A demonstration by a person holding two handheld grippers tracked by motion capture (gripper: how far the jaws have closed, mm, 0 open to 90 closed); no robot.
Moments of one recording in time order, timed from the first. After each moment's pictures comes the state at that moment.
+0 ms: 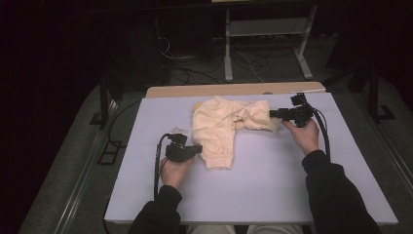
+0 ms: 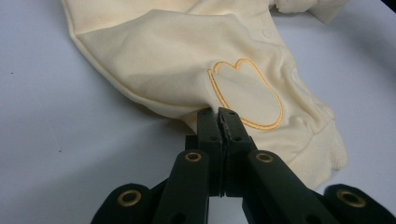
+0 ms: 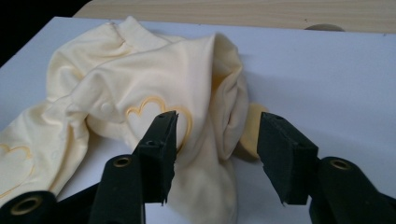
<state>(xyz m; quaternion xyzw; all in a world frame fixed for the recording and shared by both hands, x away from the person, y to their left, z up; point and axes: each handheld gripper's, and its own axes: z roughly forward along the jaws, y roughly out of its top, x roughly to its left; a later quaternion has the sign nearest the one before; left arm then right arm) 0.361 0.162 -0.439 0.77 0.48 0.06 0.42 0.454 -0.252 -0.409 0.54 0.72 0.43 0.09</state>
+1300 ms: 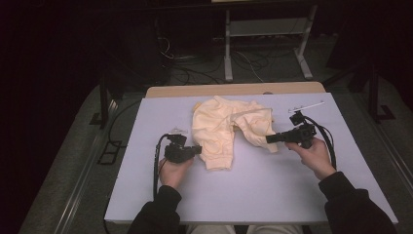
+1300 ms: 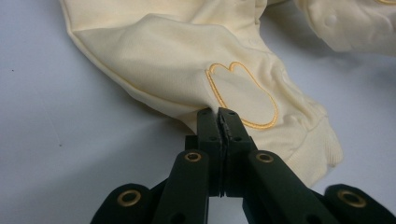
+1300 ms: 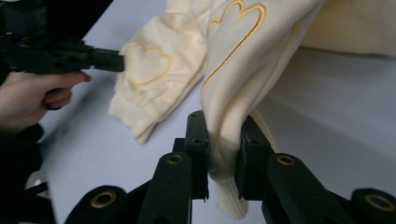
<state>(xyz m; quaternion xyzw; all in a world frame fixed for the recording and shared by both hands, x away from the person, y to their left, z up) 0.356 0.164 -0.435 0.77 0.47 0.05 0.42 0.382 -0.235 -0.397 0.46 0.77 0.43 -0.08</state>
